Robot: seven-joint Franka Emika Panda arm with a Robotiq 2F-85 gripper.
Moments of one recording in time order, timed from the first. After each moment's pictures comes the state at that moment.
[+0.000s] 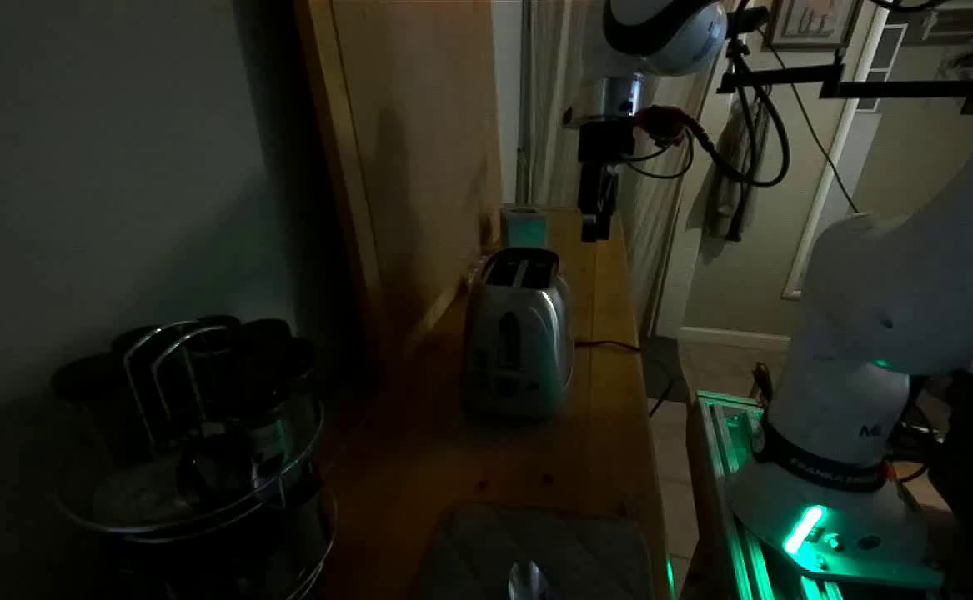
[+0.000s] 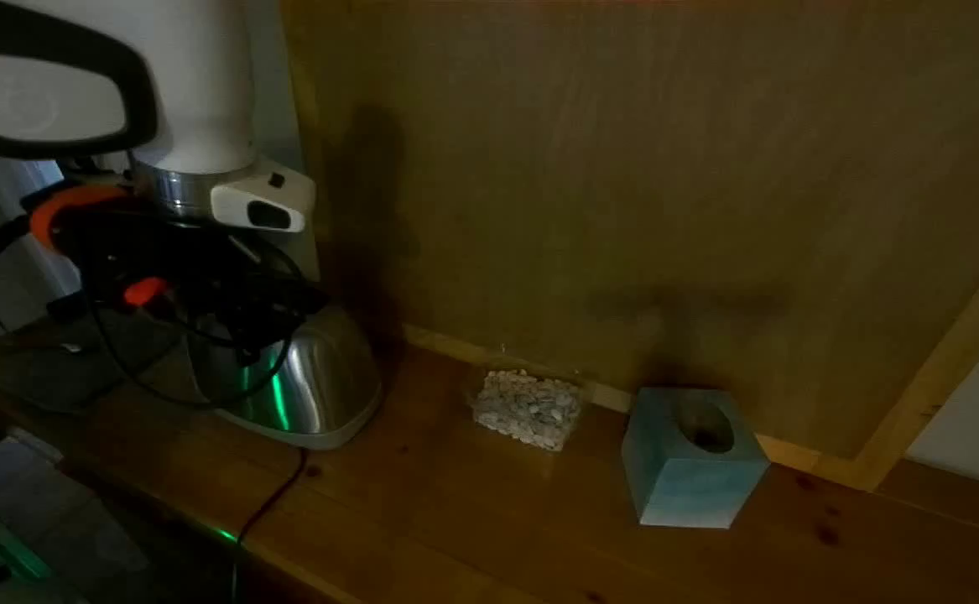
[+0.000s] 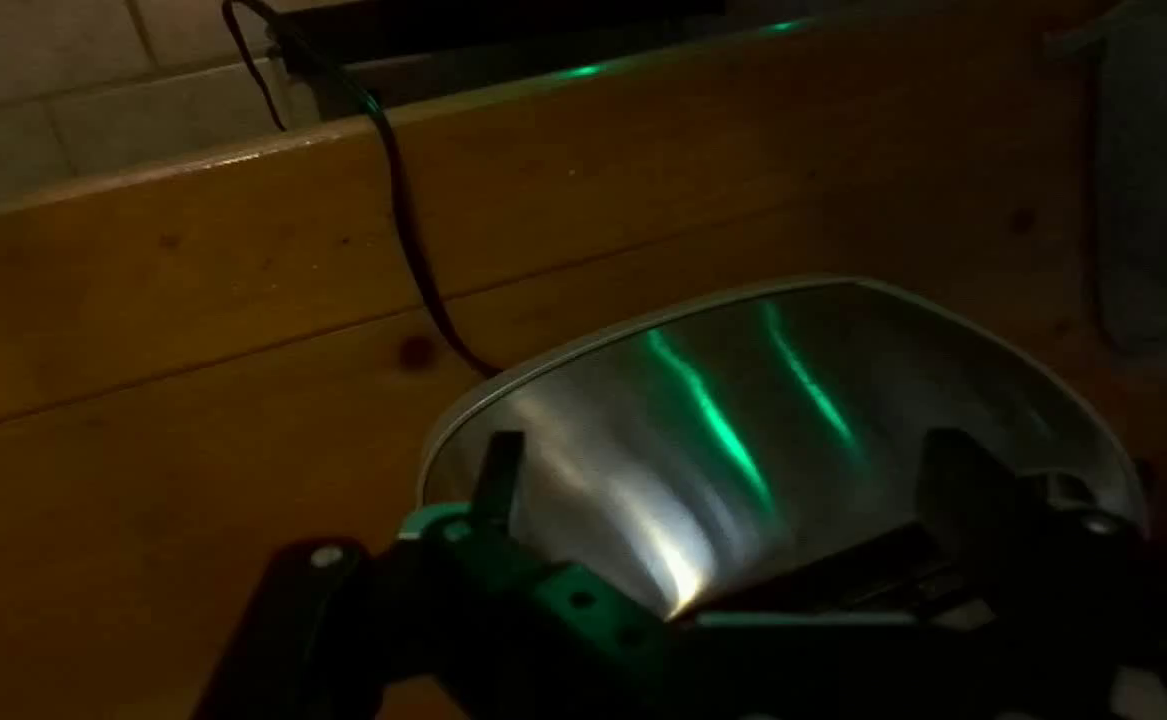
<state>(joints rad) -0.17 -0.63 -0.38 -2.52 -0.03 1.80 -0.28</state>
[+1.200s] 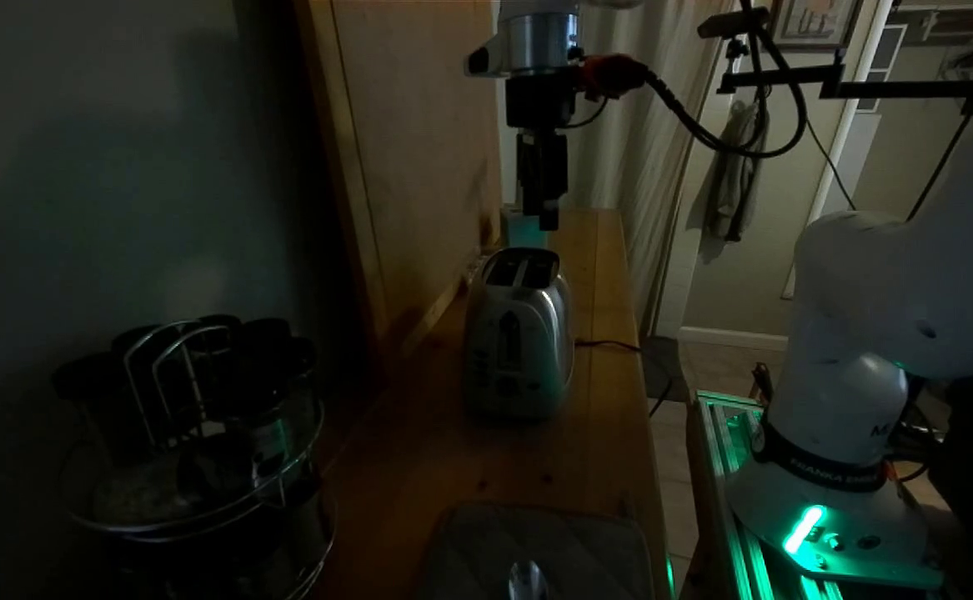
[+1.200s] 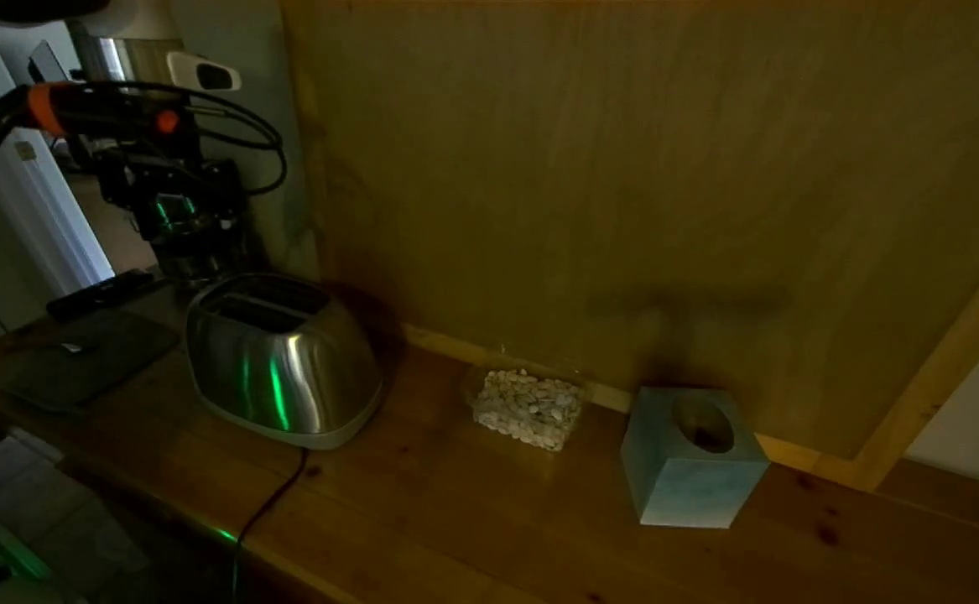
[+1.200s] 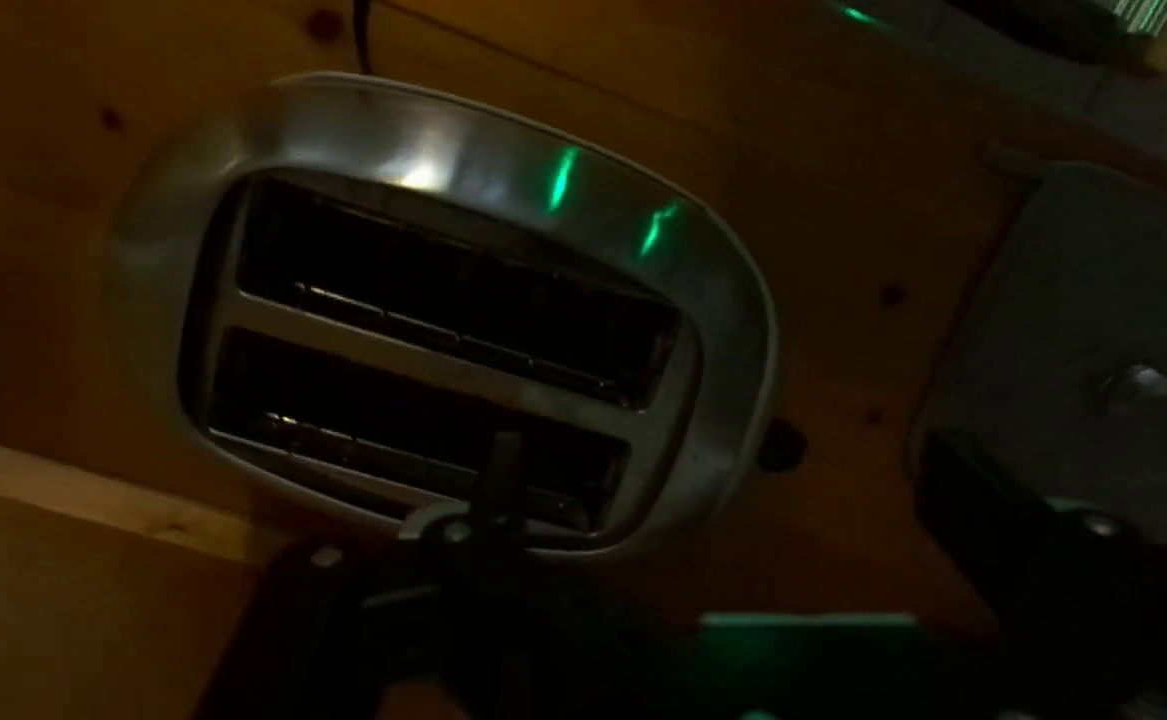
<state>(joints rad) 0.04 -0.57 -0.11 -2.38 -0.05 1.75 -0.45</state>
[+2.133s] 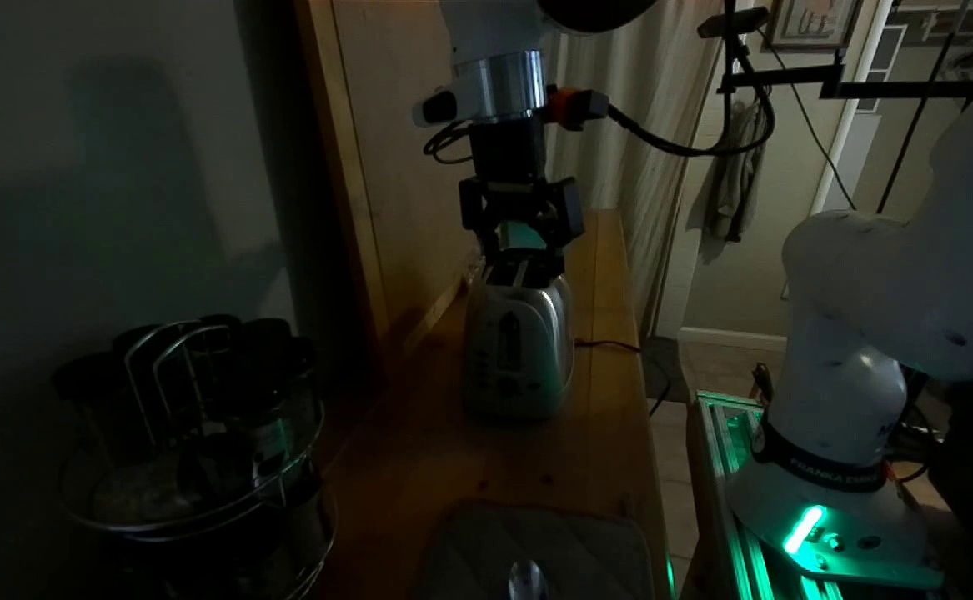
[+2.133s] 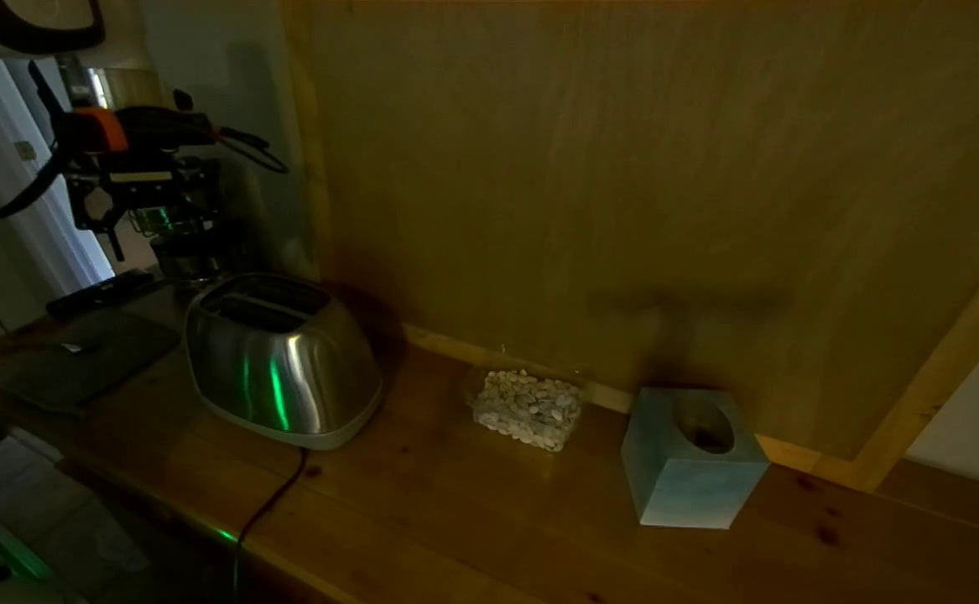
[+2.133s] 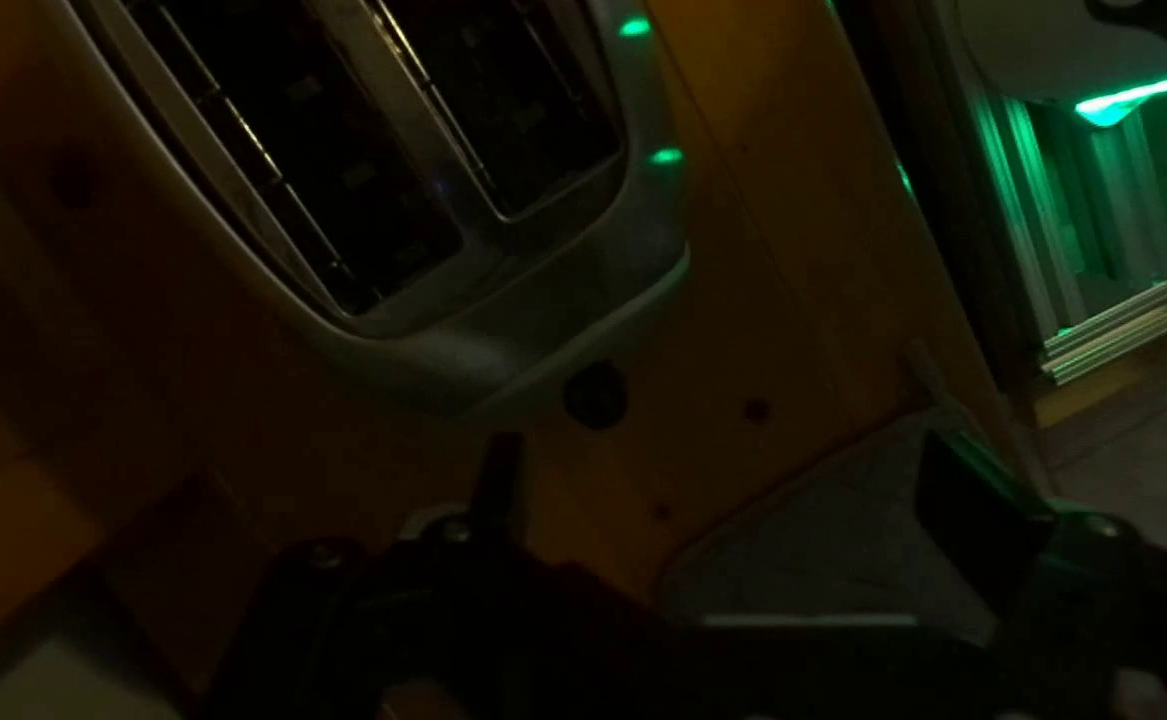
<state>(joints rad) 0.19 -0.48 -0.03 -2.39 -0.09 1.76 -0.93</state>
